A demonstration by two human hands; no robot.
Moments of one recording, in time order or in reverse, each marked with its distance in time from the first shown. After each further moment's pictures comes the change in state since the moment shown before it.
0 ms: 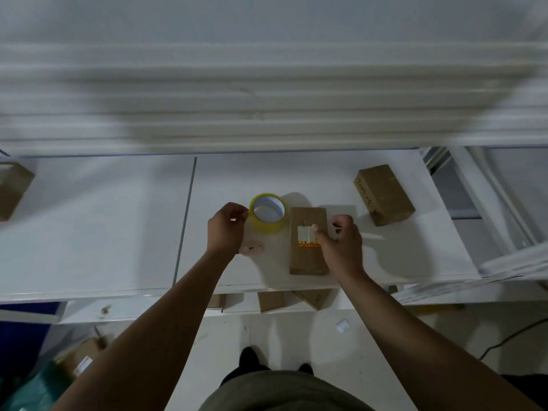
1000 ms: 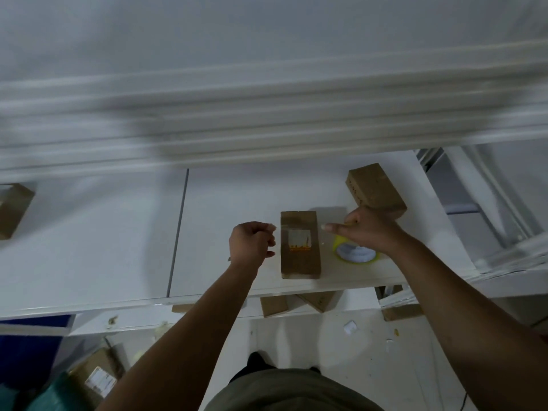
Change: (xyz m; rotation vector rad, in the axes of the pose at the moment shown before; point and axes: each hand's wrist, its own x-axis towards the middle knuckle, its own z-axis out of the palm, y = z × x) left_hand -0.047 0.059 0.040 -0.358 -0.148 -0.355; right_hand 0.075 -0.002 -0.092 -0.492 -0.441 -0.225
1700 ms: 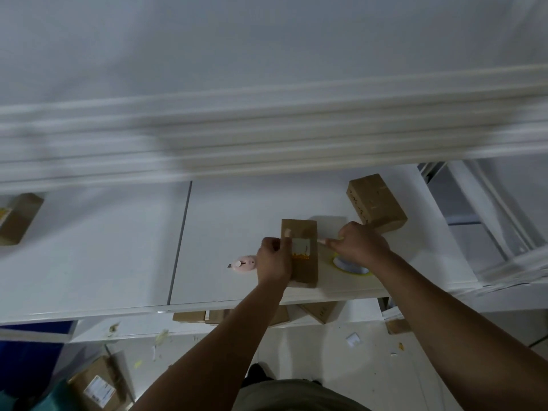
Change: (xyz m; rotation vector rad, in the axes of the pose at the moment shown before) left_hand -0.012 -0.020 0.052 0.047 0.043 -0.028; right_hand 0.008 -0.007 0.026 -0.195 0.026 0.143
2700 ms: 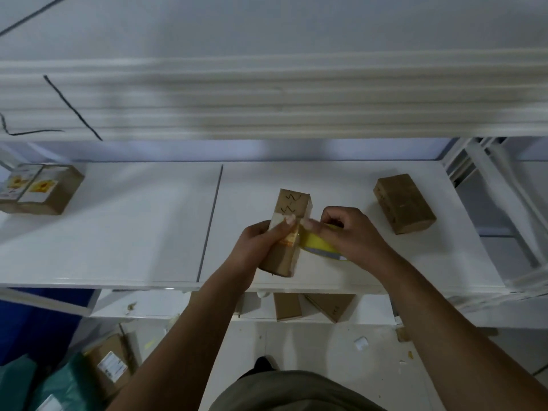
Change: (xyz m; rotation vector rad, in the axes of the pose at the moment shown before) left_hand -0.039 0.037 -0.136 -0.181 -0.418 0.081; right_hand -0.080 -0.101 -0.015 0.606 0.036 -0.402
